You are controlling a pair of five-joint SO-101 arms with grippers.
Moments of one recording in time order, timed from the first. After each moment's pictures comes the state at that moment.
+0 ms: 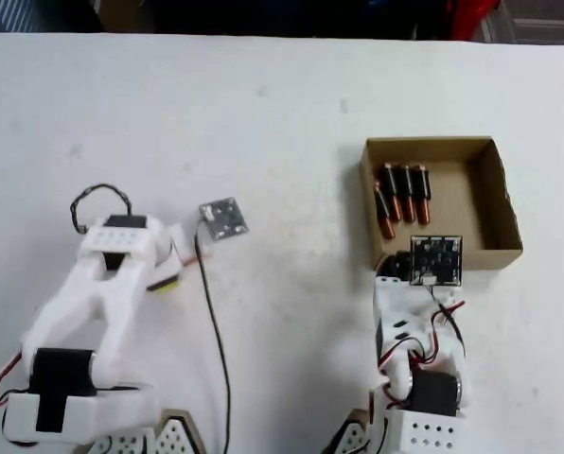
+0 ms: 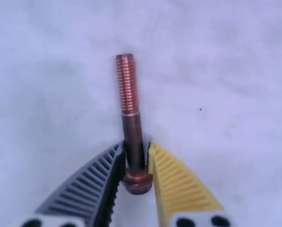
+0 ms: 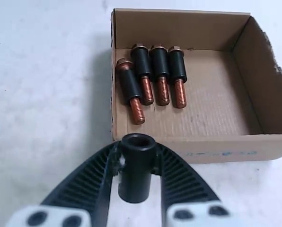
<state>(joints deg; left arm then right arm) -4.6 -7.3 48.1 50.9 -63.1 3.3 -102.5 90.6 53.5 8.7</state>
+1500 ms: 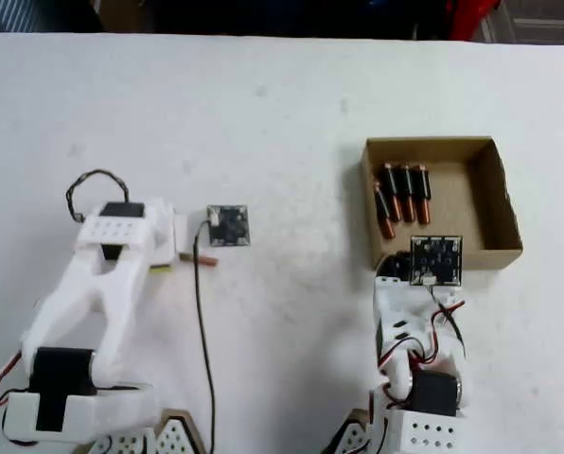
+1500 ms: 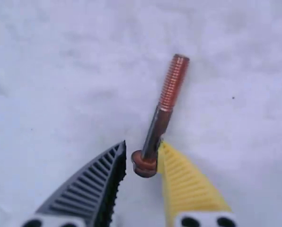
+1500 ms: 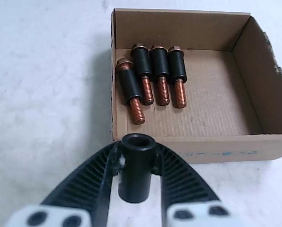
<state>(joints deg) -4.6 -7.3 42.6 49.7 -79.9 3.3 -102.5 90.6 53.5 8.7</state>
